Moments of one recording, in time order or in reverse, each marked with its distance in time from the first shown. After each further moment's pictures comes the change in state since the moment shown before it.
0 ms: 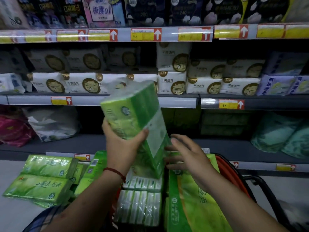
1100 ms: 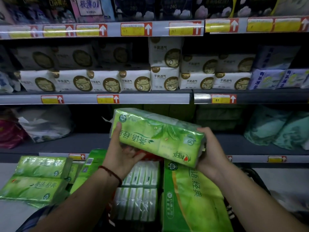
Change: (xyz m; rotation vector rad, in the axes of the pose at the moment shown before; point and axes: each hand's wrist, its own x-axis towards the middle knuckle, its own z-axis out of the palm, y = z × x) left_hand -0.002 -0.022 0.001 -0.618 -0.160 -0.863; right_hand 0.001 -0.011 -0.044 0.474 0.202 0.222
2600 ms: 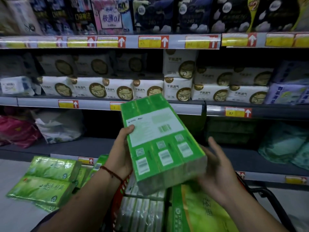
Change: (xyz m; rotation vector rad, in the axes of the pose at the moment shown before) left_hand -0.003 0.029 0.005 0.071 -0.250 0.075; right_hand -0.004 0.015 0.007 0.132 -0.229 -0.029
